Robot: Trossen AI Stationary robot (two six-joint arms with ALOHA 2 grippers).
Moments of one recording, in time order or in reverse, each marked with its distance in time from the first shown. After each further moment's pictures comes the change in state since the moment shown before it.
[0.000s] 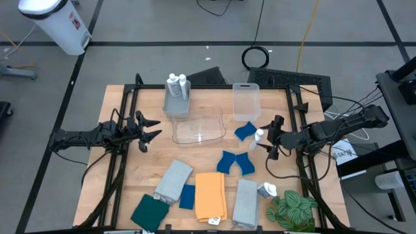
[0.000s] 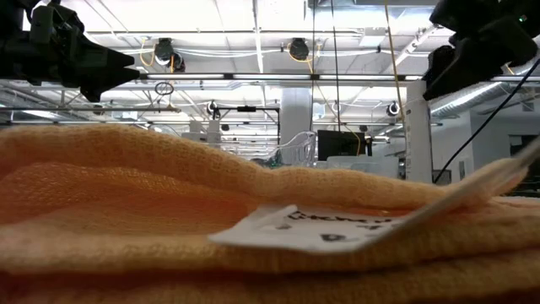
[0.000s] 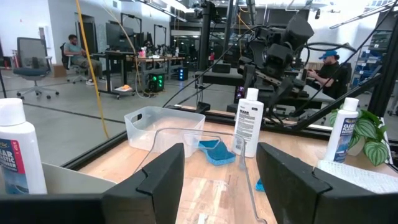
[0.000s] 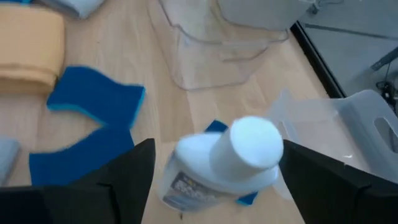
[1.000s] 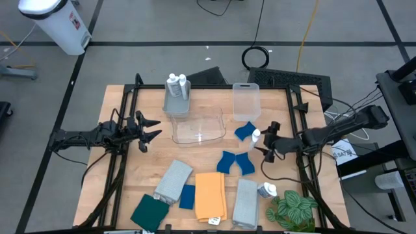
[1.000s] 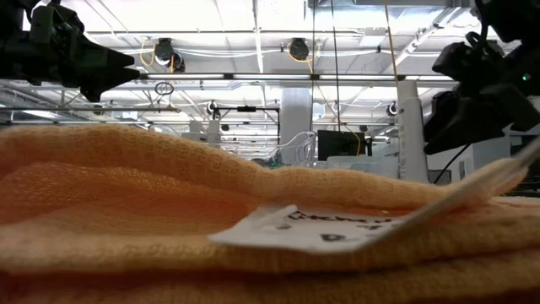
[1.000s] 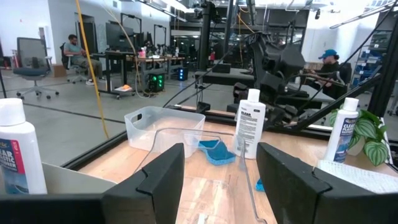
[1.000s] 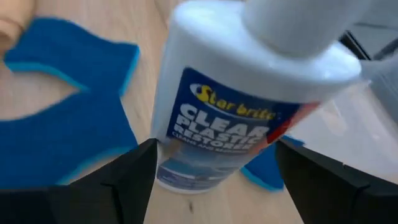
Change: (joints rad) left arm 0.000 0.000 0.000 0.000 0.000 0.000; right arm -0.010 0.031 -0.295 0.359 0.007 0.006
